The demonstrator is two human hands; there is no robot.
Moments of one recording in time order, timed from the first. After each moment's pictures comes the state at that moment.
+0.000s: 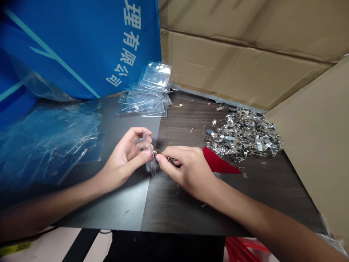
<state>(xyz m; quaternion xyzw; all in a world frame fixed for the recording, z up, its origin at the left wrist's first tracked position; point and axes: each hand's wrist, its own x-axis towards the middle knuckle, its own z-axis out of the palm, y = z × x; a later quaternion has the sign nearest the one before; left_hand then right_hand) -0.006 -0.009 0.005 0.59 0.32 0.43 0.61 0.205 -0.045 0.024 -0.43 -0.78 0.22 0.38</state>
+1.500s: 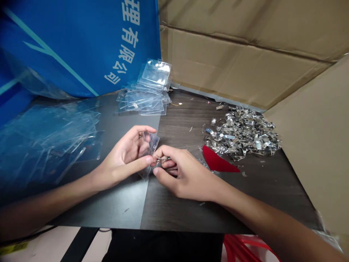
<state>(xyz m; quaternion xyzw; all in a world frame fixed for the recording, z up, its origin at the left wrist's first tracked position) -0.013 -0.004 0.008 0.65 0.32 0.36 0.59 0.208 -0.049 0.024 -0.38 -0.65 0.59 0.30</state>
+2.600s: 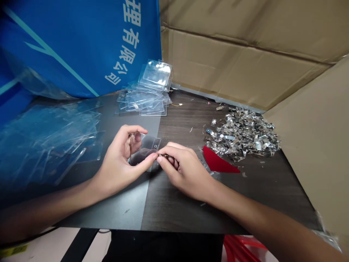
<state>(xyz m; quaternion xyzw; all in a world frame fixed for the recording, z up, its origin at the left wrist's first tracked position) -0.011 -0.015 0.001 0.74 0.41 0.42 0.32 0.203 -0.045 0.015 -0.44 -0.75 0.36 0.34</state>
